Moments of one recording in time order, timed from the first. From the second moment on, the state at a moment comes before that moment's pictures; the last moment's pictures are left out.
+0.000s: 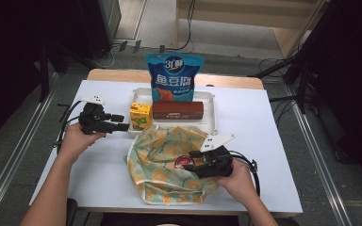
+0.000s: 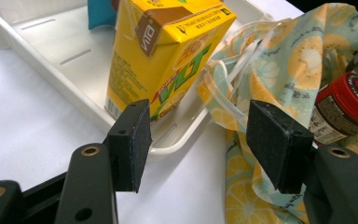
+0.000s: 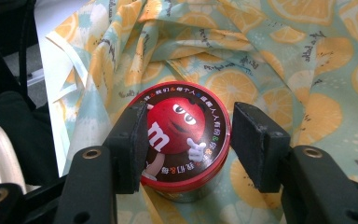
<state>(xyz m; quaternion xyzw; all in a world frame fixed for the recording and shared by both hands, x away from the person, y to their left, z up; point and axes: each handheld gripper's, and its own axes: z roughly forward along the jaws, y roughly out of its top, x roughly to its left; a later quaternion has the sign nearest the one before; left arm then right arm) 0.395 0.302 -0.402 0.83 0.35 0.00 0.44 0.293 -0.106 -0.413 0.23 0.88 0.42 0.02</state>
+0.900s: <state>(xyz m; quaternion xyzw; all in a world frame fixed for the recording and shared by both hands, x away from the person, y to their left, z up) 0.396 0.304 -0.403 0.83 0.35 0.00 0.45 0.290 -0.091 -0.424 0.20 0.90 0.39 0.02</state>
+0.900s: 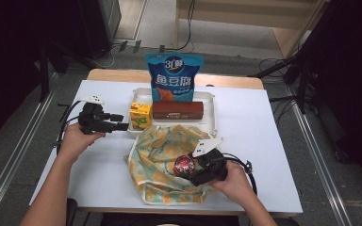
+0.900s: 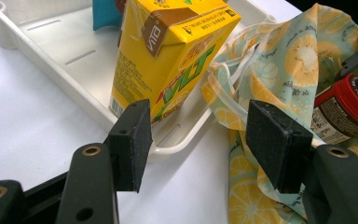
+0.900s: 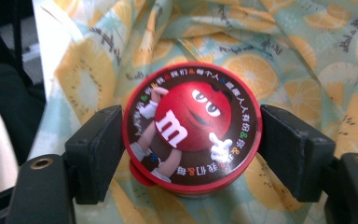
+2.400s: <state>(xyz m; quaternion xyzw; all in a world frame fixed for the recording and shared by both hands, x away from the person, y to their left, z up) 0.397 0.304 -0.404 0.82 0.35 -0.01 0.45 0.307 -0.095 -0.434 0.23 0.89 0.39 0.03</state>
